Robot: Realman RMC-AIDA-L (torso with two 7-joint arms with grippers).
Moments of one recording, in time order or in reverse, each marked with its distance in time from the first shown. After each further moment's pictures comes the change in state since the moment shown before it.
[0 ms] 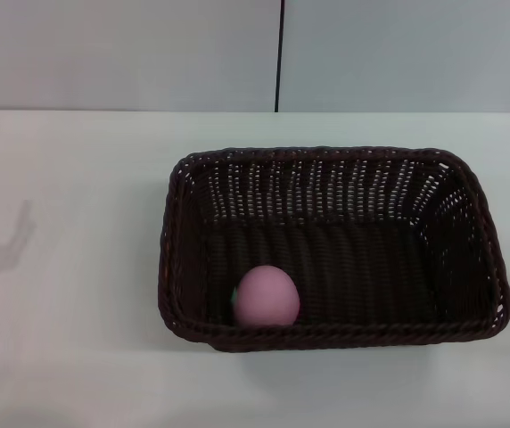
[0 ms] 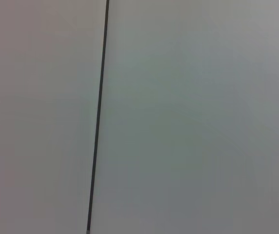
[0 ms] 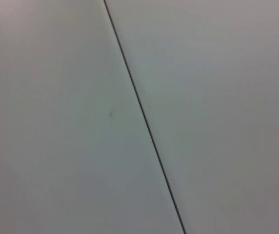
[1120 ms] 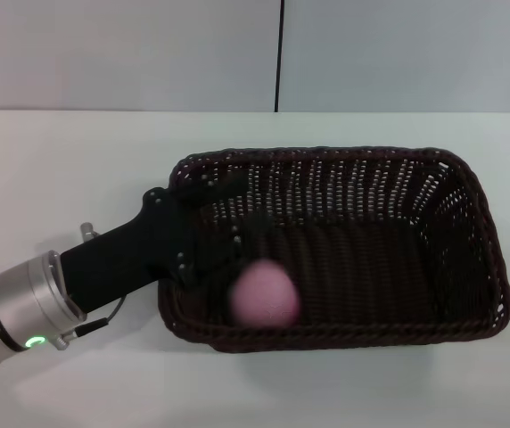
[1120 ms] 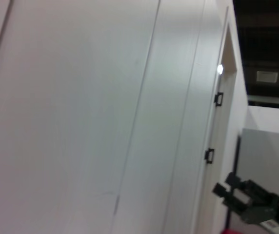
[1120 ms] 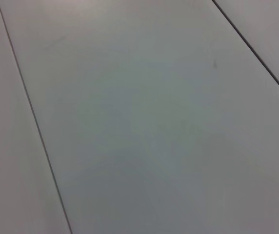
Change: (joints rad) left arm -0.330 -0.004 0.725 0.102 0.088 0.068 -0.468; right arm -0.065 -0.006 -0.424 -0.349 0.030 0.123 0.403
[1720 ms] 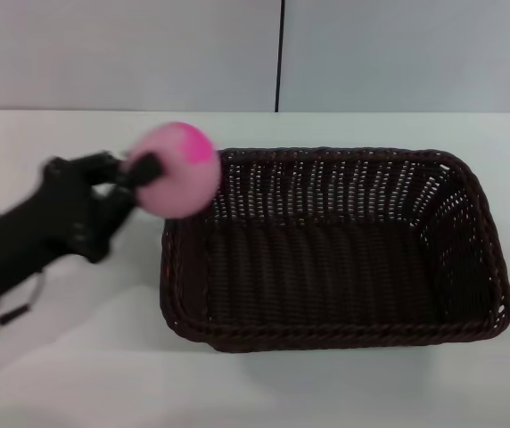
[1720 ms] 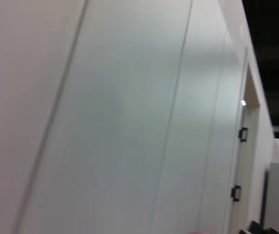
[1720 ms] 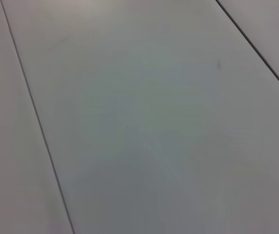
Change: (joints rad) left arm 0.098 0.005 -0.156 0.234 -0.007 0.188 -0.169; right arm 0.000 0.000 -0.002 -0.008 -0.001 0.000 -0.001
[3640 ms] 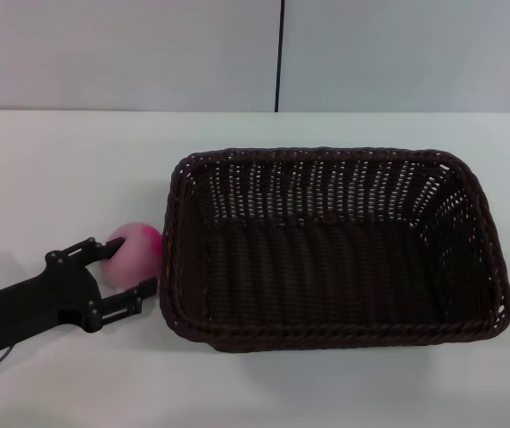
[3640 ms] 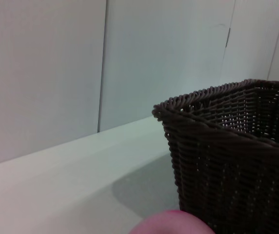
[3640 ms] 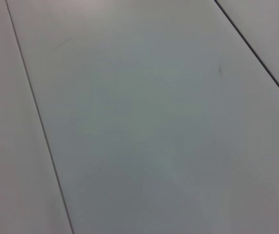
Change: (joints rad) left arm 0.058 0.002 0.120 0.060 0.199 -0.487 0.089; right arm -0.037 -0.004 -0.012 -0.048 0.000 0.010 0.000
